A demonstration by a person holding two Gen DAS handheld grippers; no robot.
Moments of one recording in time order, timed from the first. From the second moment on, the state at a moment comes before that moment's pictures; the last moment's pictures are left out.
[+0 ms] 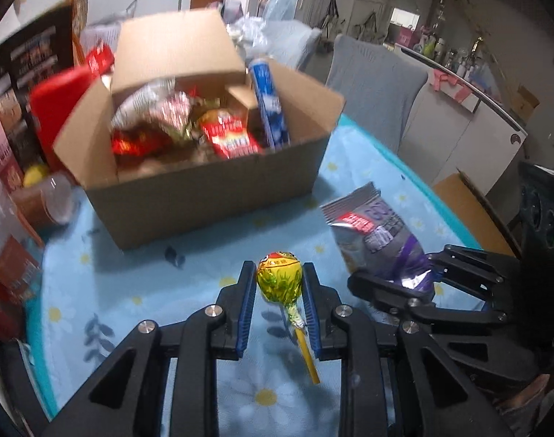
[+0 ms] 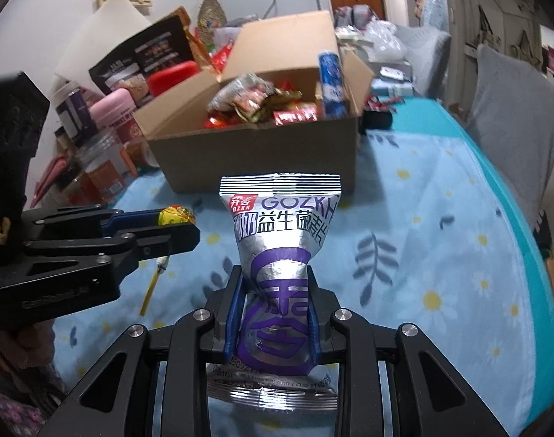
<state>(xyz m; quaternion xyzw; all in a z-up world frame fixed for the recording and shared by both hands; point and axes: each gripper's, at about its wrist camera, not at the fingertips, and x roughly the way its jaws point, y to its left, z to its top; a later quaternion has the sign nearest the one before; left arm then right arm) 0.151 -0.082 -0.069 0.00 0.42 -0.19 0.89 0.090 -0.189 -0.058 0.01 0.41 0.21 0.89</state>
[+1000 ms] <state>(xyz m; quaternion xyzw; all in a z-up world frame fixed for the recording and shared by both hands) 0.221 -0.066 0.062 -0.03 0.26 -0.18 0.95 0.190 -0.168 0.061 0.00 0.30 0.28 0.91</state>
